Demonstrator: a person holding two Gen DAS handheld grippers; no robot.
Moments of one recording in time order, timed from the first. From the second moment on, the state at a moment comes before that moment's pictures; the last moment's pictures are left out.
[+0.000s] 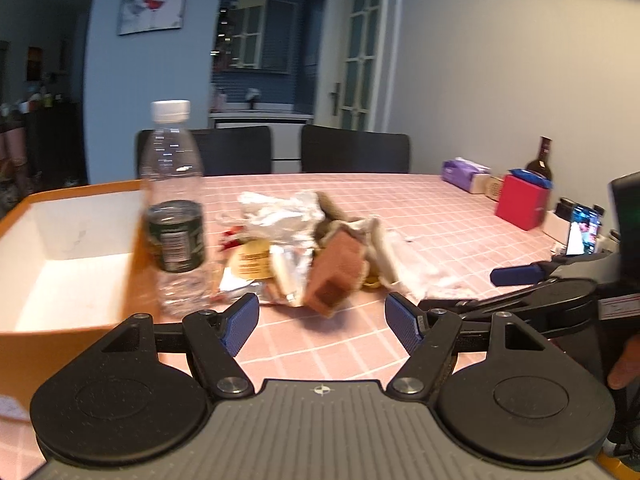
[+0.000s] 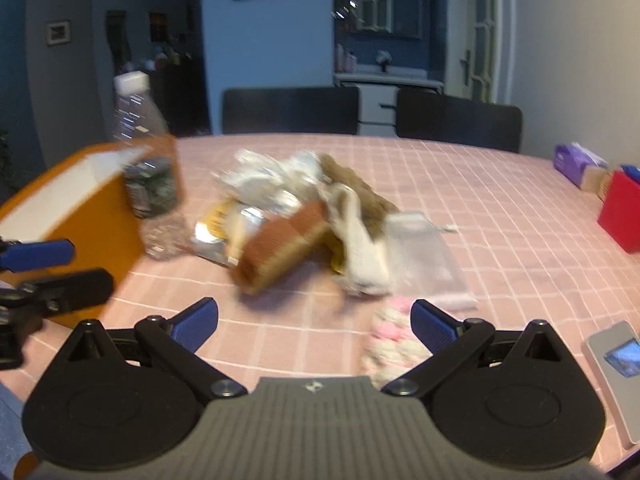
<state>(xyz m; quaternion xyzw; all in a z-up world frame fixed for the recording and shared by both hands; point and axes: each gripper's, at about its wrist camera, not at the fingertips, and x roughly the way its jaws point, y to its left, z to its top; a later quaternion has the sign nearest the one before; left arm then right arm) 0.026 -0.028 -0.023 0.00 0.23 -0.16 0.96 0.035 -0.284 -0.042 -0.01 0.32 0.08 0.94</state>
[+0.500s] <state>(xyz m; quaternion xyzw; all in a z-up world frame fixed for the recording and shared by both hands) 0.117 -0.090 -0.066 0.09 0.27 -0.20 0.94 0.105 -0.324 -0.096 0.00 0.41 0.03 0.91</state>
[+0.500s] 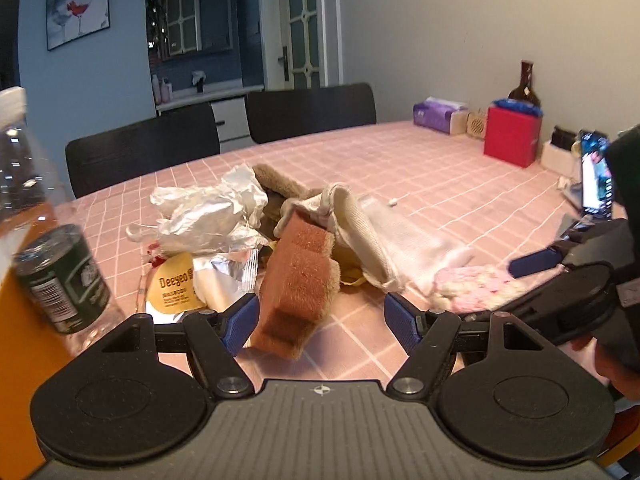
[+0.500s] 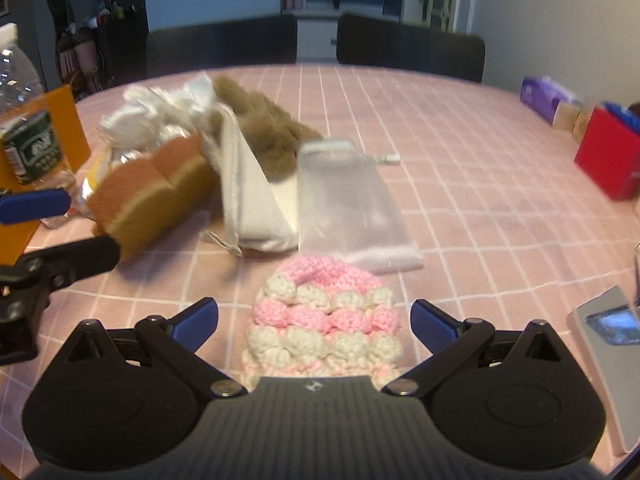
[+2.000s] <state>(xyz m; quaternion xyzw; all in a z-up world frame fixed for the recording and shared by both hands) 0.014 0.011 0.054 0.06 0.14 -0.11 0.98 0.037 -0.241 0.044 -0.02 0.26 0.23 0.94</state>
